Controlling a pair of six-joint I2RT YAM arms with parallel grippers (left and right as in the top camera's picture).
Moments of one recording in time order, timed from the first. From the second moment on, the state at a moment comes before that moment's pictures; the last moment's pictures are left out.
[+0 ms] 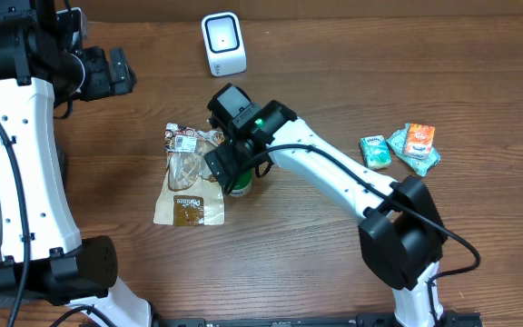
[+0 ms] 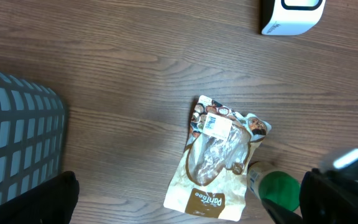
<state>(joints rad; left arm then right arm) 0.14 1.84 2.26 -1.56 0.07 -0.10 0.76 2.08 1.76 -0.95 -0.08 0.19</state>
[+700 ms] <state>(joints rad) 0.14 1.84 2.26 -1.56 0.07 -0.10 0.76 2.10 1.73 -0.93 -0.07 0.12</state>
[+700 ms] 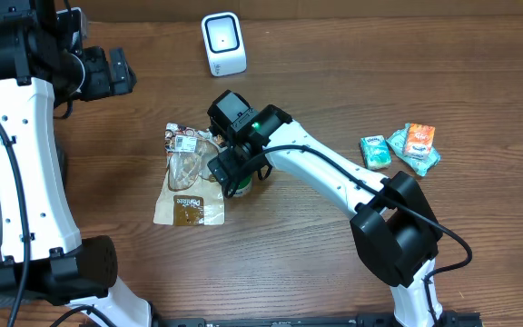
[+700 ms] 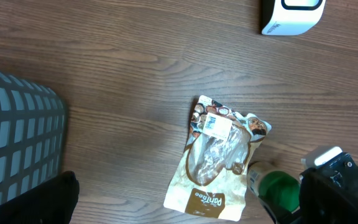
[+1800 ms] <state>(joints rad) 0.14 1.84 2.26 -1.56 0.07 -0.10 0.82 2.10 1.73 -0.91 0.05 0.07</state>
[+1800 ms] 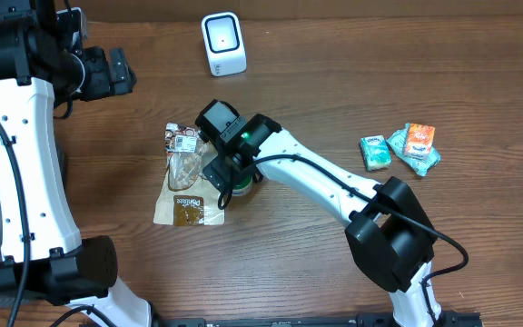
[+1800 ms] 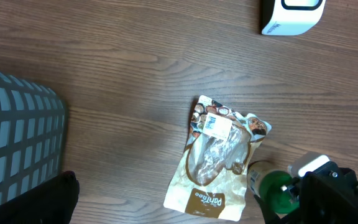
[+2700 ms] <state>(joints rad) 0.14 1.84 2.26 -1.56 0.07 -0.10 0.86 2.10 1.73 -0.90 0.11 0.06</state>
